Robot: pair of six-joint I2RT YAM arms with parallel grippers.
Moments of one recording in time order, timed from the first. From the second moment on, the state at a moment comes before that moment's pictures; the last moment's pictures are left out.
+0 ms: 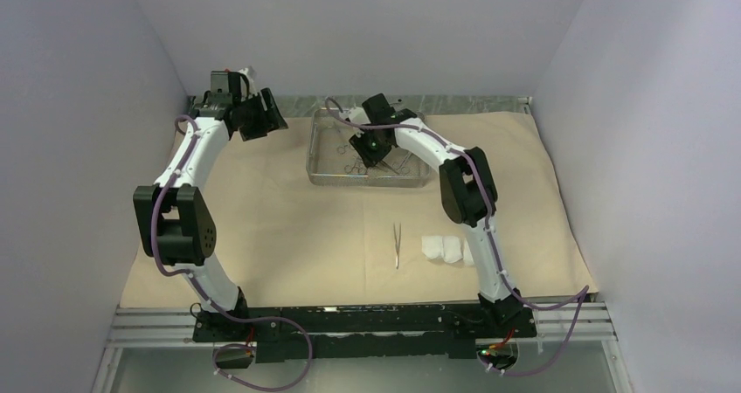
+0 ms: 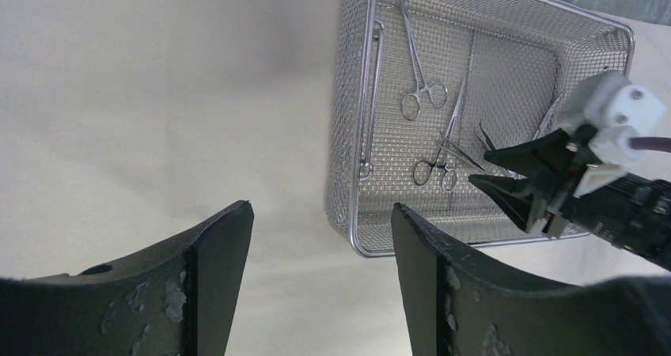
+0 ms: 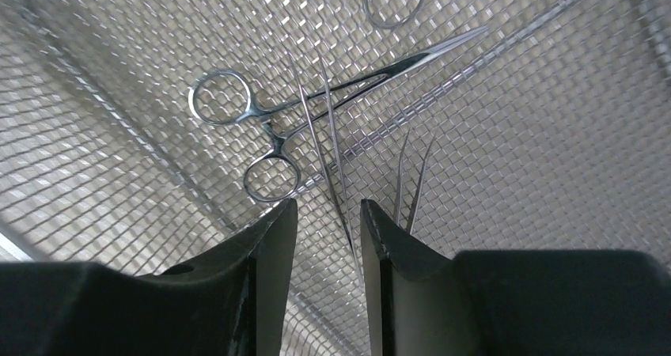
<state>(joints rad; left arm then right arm) -0.02 1.73 1.54 -0.57 0.26 -0.36 0.53 2.32 1.99 -0.70 -0.20 -0.28</state>
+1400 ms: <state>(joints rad) -0.02 1.72 1.49 -0.62 0.27 -0.34 0.53 2.01 1.94 -0.49 -0.22 0.03</state>
